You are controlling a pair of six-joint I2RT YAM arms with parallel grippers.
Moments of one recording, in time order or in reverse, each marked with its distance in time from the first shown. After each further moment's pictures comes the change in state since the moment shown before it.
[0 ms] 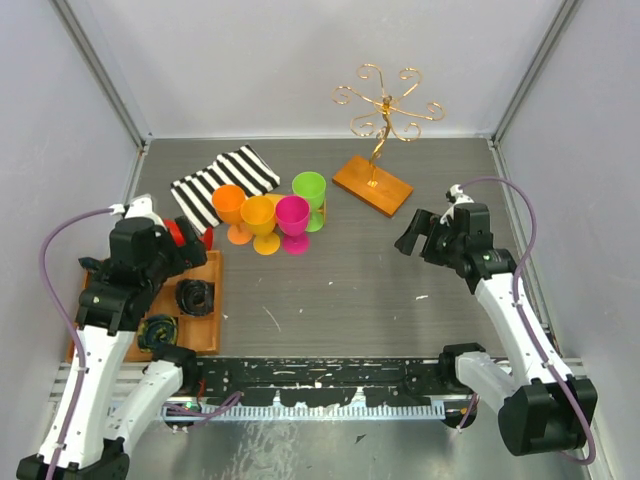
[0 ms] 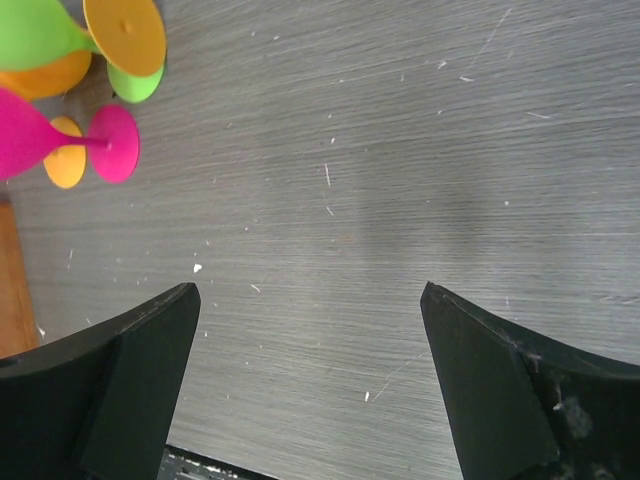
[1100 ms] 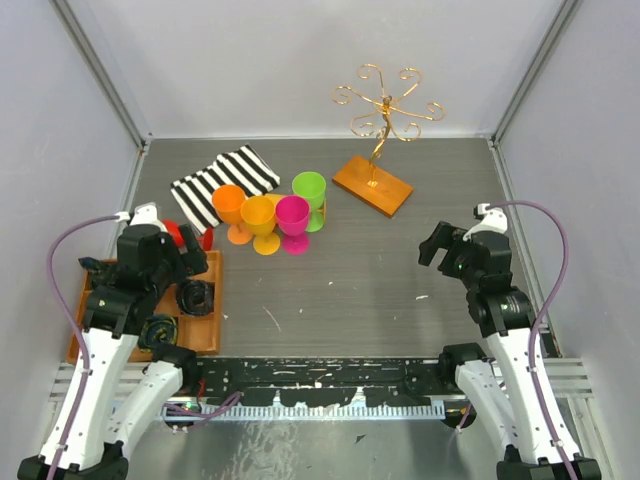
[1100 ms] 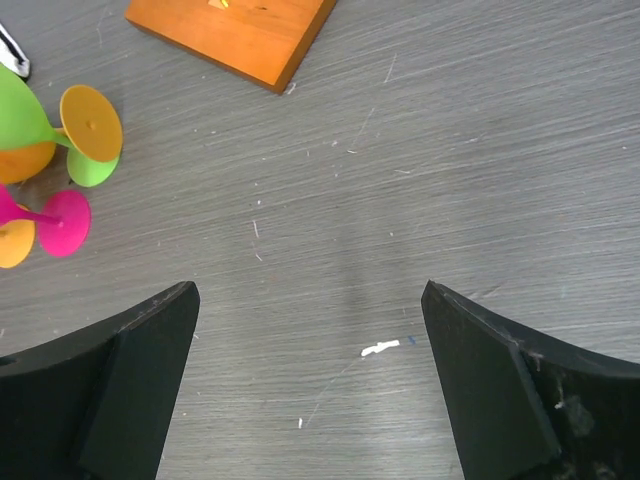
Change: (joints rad) left arm -0.016 -0.016 -0.072 0.013 -0.034 0.007; right arm 0.013 -0.340 -0.084 -0.040 0.253 -0.060
